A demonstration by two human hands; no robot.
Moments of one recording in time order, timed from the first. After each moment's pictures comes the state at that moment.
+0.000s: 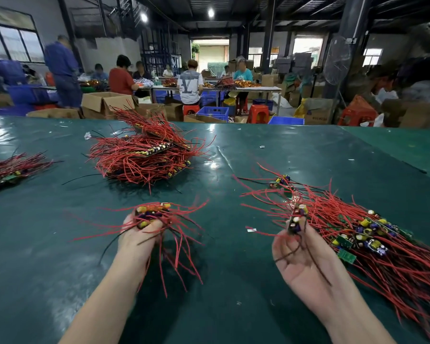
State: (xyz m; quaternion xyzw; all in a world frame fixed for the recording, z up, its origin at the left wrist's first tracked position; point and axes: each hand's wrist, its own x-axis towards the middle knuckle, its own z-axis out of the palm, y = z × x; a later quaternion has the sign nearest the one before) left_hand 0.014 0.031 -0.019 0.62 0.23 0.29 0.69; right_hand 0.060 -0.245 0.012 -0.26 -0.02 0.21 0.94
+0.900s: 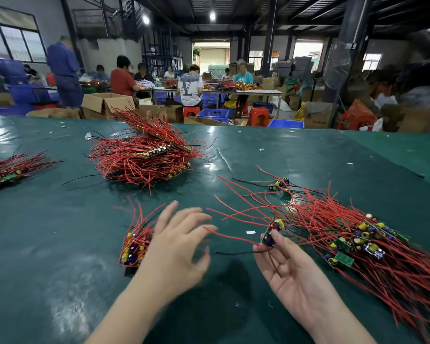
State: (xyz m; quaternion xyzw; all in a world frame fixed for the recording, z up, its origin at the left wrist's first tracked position) left_hand -0.005 -0.022 0.012 0.93 -0.10 0.34 0.08; right_hand 0.042 -0.223 0.016 -0.34 0.04 0.22 0.91
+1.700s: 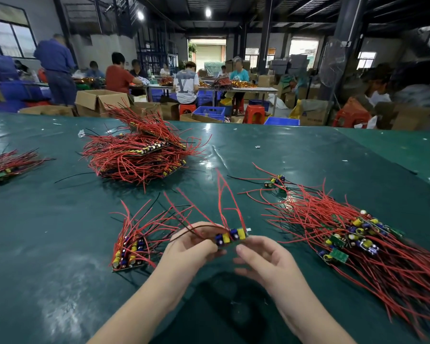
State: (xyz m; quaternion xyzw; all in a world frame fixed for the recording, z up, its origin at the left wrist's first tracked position) left_hand -0.005 -0.059 0.009 0.61 0.02 0.13 0.78; right_hand 0.032 -0.214 0.000 -0.62 -0.12 0.14 0.76
